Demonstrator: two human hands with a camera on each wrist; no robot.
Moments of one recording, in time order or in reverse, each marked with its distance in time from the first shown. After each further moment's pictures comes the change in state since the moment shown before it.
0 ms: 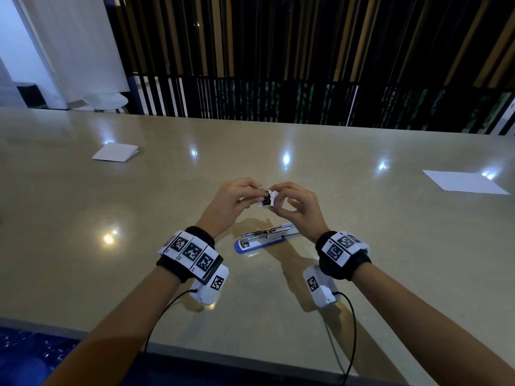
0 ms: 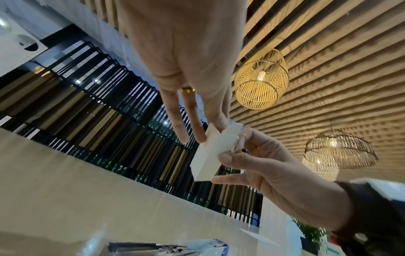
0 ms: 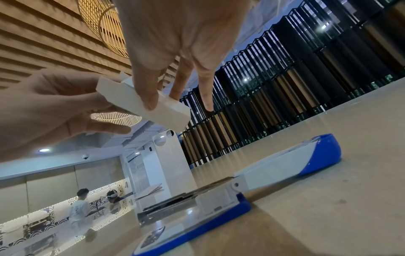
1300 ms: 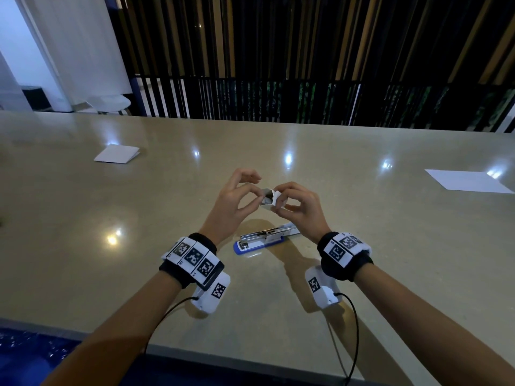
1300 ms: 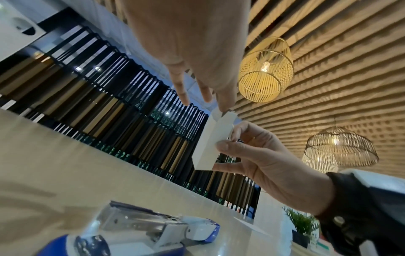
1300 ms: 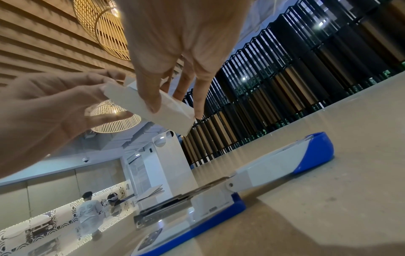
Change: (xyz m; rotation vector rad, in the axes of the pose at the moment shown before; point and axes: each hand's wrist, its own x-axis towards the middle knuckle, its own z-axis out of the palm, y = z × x) left_hand -0.006 0.010 0.012 0.050 0.179 0.072; right_hand -0.002 0.013 -0.005 0.012 0.023 0.065
